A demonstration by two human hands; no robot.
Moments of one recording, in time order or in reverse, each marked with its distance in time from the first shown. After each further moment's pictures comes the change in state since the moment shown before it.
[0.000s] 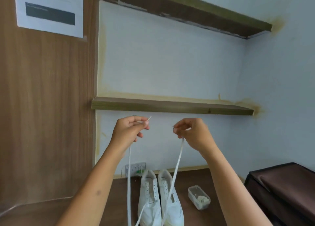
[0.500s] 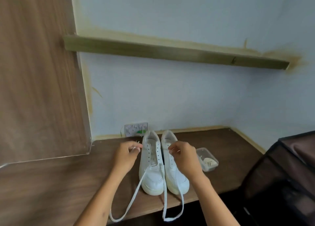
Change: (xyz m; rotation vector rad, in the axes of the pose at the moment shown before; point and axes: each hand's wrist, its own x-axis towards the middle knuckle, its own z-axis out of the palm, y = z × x) left_hand -0.023 -0.249 0.010 0.398 -0.050 -0.291; right_hand -0.041 0.201 0.146 -0.237 -0.200 0.237
